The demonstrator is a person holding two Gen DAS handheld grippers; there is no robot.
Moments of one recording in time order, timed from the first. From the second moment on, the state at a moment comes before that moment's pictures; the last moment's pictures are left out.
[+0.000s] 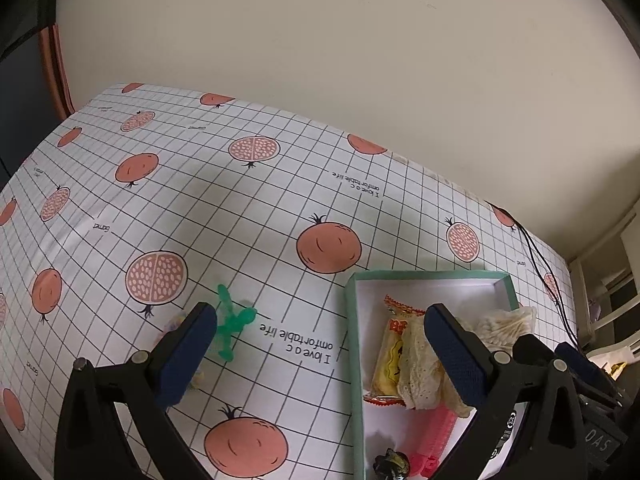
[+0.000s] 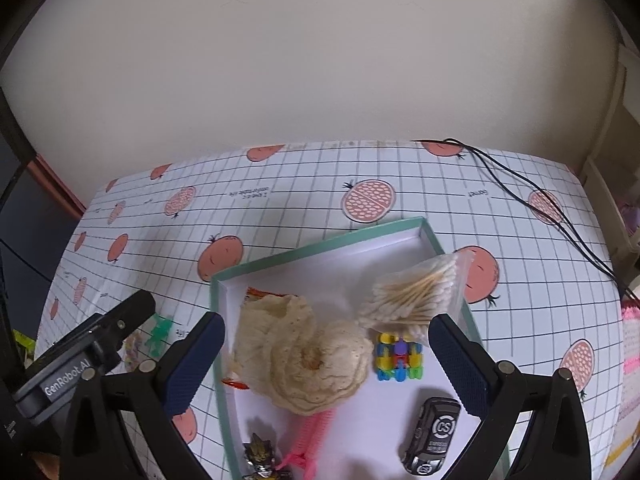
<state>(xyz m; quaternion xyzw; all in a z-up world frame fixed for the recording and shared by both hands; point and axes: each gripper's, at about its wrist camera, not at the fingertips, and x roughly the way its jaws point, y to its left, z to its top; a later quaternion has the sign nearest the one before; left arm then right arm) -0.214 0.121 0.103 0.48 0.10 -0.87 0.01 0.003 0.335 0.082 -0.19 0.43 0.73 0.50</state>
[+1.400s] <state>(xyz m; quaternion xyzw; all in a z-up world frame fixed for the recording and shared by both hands) -0.201 -0.040 0.070 0.53 0.12 -0.83 0.12 -0.163 0.333 0.095 -0.24 0.40 0.78 0.42</state>
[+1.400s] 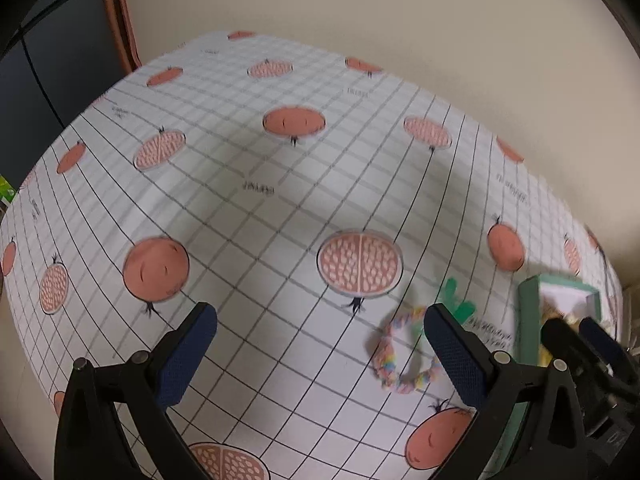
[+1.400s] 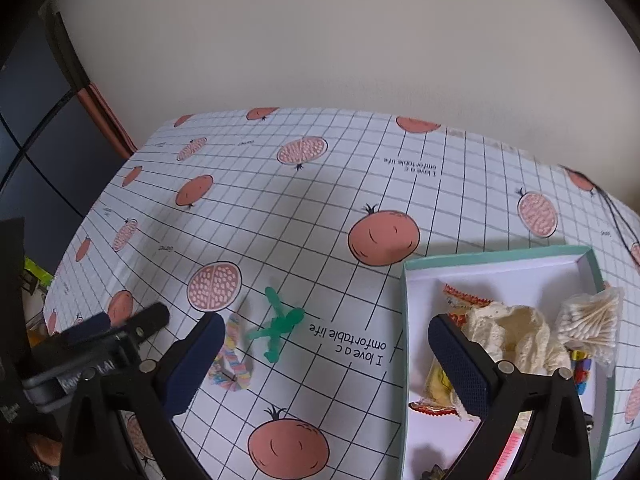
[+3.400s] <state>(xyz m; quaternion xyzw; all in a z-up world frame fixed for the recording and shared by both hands) -0.194 -0.017 0.025 0.58 0.12 -0.80 0.07 -0.214 0.340 0.040 -0.21 0.47 0.77 0.37</state>
